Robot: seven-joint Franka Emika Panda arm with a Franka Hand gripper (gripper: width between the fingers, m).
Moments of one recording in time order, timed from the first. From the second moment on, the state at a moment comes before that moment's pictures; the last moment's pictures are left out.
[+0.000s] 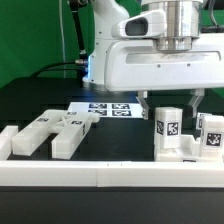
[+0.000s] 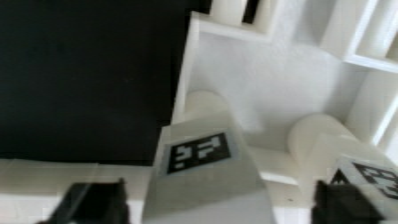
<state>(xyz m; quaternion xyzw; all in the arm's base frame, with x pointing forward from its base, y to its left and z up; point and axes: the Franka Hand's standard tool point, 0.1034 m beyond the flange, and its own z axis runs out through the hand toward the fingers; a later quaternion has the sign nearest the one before) 0.601 0.055 0.081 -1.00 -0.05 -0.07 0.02</state>
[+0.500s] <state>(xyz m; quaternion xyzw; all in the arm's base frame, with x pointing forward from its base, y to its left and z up) 0.601 0.055 0.081 -1.00 -0.03 -0.06 0.02</state>
